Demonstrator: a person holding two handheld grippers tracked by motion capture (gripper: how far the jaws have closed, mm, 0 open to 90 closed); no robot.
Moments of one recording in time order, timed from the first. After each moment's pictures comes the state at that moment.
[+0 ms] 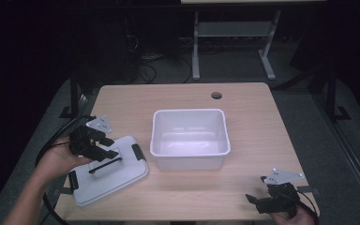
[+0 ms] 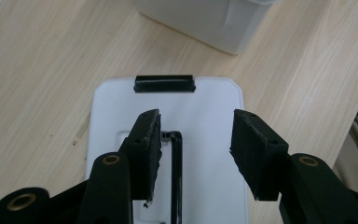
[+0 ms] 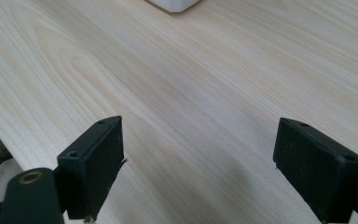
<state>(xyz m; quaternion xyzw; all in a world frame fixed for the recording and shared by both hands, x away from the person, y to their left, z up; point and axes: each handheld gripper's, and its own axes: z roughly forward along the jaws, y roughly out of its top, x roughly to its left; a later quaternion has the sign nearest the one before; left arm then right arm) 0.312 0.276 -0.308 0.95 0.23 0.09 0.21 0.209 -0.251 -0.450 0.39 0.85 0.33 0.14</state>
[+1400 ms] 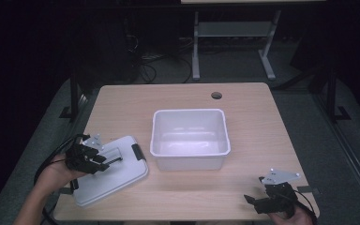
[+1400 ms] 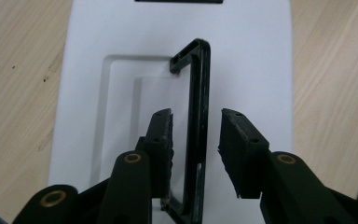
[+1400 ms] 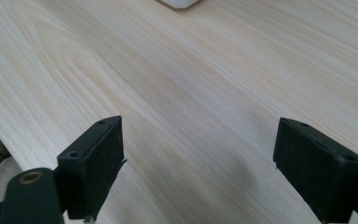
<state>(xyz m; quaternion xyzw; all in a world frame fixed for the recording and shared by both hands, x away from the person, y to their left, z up) 0.310 0.317 -0.382 0.95 0.25 0.08 0.18 0.211 -0.247 -0.453 0.39 0.85 0.33 0.14</state>
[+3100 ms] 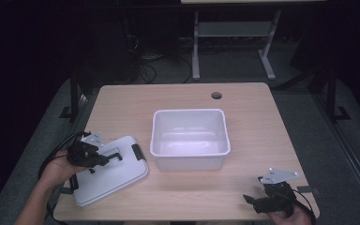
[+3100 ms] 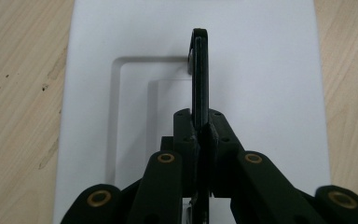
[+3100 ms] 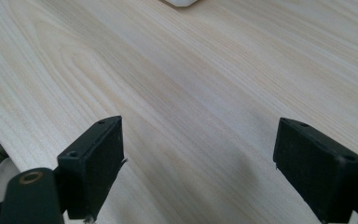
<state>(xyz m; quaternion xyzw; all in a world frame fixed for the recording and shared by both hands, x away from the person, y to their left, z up) 0.330 0.328 -0.394 0.95 0.23 0.06 0.20 0.213 -0.245 -0.454 0.39 0.85 0.32 0.13</state>
